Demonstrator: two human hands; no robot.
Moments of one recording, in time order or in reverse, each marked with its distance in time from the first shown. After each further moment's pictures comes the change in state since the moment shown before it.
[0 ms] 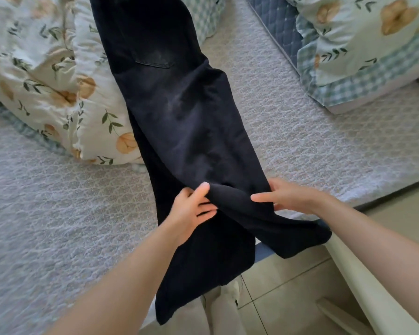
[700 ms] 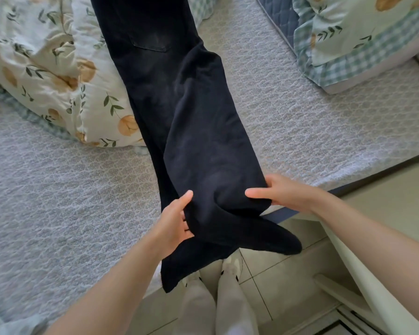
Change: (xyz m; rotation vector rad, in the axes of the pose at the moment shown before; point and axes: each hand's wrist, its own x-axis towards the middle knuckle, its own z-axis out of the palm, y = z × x) left_hand -0.062 -0.036 -0.033 -0.018 0.005 -0.182; right_hand -0.037 0.011 0.043 0.080 0.000 -0.073
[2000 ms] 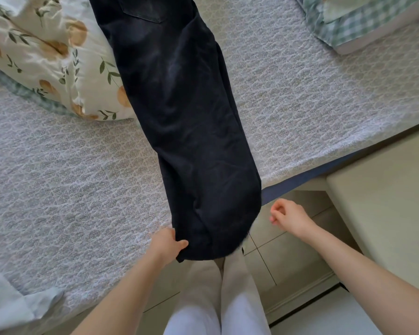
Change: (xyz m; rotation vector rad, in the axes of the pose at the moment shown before) left_hand -0.005 -0.093 -0.088 1.098 0.242 -0.132; right_hand -0.006 0.142 0.082 -0.298 0.495 0.327
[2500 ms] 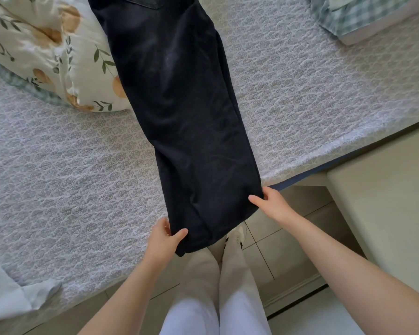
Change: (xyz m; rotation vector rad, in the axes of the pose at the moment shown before) left_hand -0.010 -0.007 0.020 -0.457 0.193 0.063; right_hand 0.020 -0.026 0.023 0.264 -0.043 -0.034
